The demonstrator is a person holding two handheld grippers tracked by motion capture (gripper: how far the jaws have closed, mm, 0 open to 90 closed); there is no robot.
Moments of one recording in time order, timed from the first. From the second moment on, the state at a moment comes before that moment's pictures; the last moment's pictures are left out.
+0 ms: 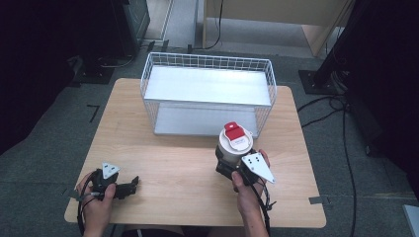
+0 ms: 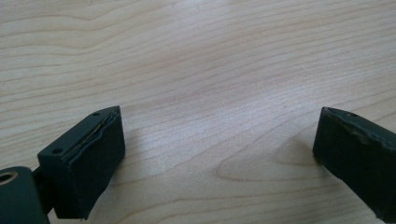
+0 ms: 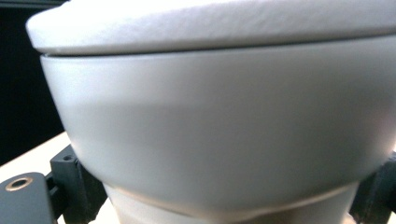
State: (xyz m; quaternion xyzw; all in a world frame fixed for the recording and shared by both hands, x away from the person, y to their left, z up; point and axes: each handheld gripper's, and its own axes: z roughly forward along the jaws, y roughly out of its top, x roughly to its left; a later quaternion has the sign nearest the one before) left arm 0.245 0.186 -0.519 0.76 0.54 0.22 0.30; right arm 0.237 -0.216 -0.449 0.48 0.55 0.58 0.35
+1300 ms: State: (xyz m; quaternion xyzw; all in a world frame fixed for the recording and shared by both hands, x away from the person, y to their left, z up) left arm 0.246 0.185 -0.519 0.76 0.54 0.22 0.30; right arm 0.307 -0.195 -0.342 0.43 0.53 0.61 0.40
